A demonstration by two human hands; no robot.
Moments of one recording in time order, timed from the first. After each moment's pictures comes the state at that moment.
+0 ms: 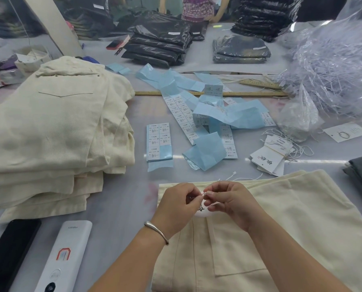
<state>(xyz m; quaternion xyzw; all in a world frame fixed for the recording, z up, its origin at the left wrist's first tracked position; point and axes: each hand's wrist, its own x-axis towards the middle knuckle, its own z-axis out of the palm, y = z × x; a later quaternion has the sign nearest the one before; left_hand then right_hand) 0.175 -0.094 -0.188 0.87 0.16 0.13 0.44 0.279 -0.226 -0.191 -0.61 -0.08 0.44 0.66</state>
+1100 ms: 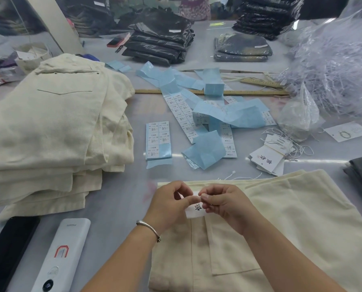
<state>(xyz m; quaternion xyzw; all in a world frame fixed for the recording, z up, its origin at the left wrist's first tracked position) 0.174 -0.077 -0.215 0.79 0.25 0.10 0.55 0.271 -0.224 -0.193 -0.59 -0.08 0.46 0.66</state>
